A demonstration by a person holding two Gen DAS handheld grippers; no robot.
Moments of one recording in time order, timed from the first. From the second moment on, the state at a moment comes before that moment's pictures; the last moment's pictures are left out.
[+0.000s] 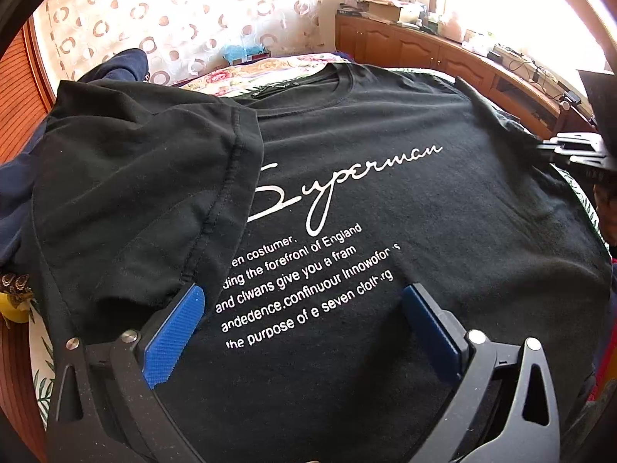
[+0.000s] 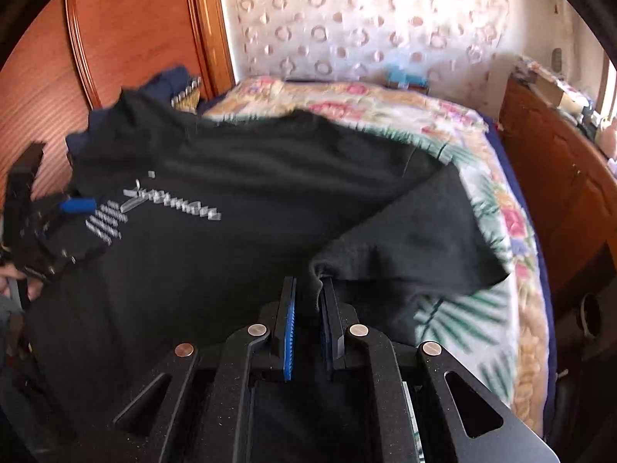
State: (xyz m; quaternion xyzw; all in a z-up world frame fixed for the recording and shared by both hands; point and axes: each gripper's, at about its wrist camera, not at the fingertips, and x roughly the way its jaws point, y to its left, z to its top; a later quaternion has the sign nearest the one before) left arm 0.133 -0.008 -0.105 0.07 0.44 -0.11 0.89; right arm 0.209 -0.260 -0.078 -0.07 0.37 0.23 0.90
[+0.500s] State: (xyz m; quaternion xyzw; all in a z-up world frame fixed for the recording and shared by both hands) left arm 0.091 -0.001 -0.039 0.03 0.33 -0.11 0.94; right arm 0.183 -0.287 -0.044 -0.04 0.33 0.21 0.92
